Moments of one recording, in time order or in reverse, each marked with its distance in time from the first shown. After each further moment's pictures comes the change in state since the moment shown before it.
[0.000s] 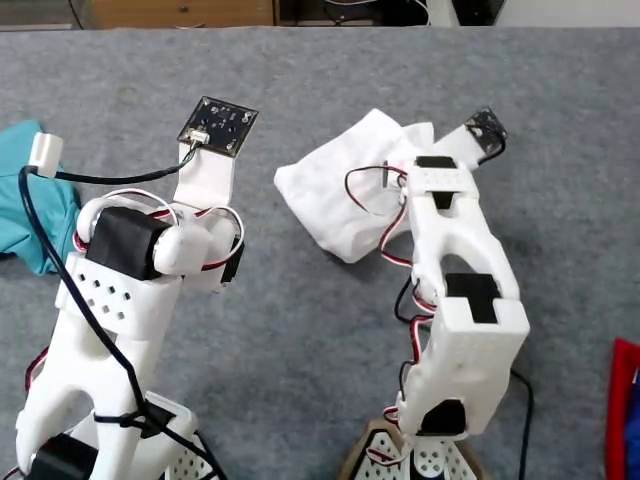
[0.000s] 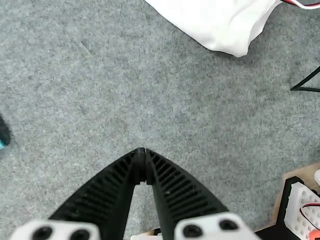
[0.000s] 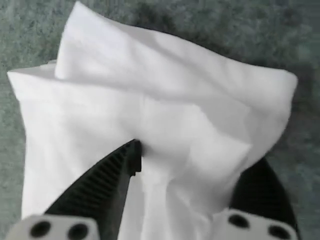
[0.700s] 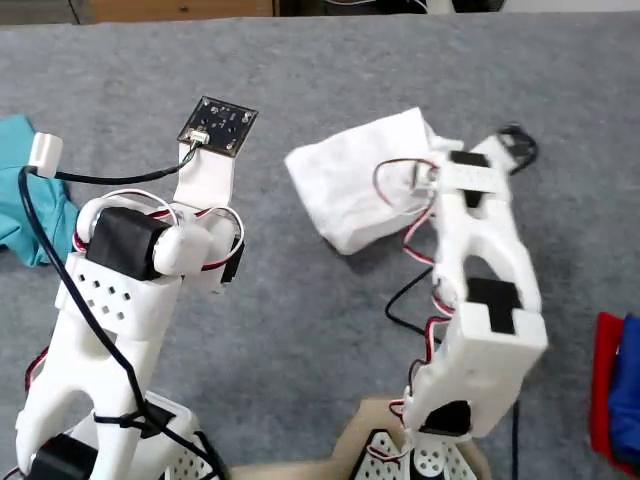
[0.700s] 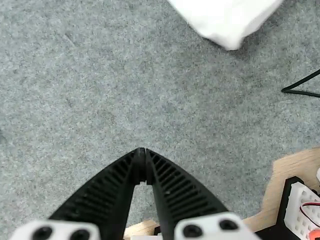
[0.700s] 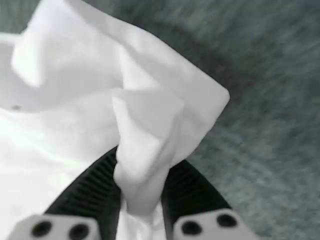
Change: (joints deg) left arm 0.0 0.0 0.0 0.0 0.0; right arm 9.6 -6.5 -0.6 14.7 4.0
